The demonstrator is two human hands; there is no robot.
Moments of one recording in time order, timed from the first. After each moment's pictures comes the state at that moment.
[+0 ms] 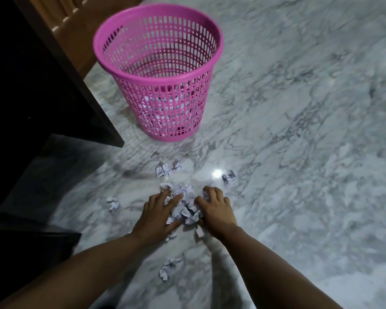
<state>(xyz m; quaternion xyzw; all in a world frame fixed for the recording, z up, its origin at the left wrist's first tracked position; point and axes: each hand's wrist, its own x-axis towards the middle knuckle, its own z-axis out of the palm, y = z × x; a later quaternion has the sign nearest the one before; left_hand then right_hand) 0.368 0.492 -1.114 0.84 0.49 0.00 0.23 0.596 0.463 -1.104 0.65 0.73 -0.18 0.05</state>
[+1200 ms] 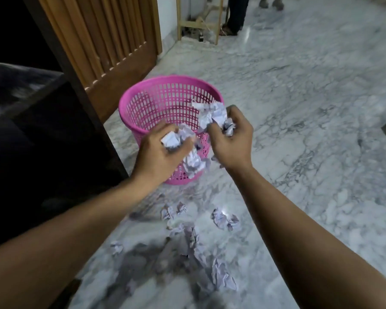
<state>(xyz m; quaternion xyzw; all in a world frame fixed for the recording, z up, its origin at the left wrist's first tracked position) 0.429 0.637 -0.852 0.73 0.39 0.50 0.25 0.603 0.623 -0.837 0.50 0.54 -0.21 -0.65</state>
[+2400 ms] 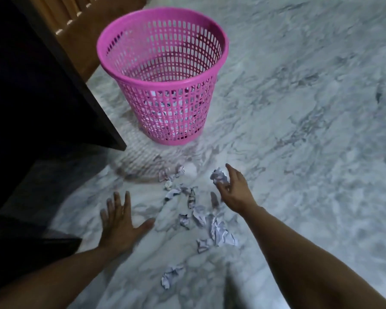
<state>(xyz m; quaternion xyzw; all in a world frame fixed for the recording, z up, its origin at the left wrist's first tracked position) 0.284 0.504 -1.131 0.67 0.69 -0.05 0.25 0.661 0.526 -1.114 0.74 0.55 -0.32 -0.20</state>
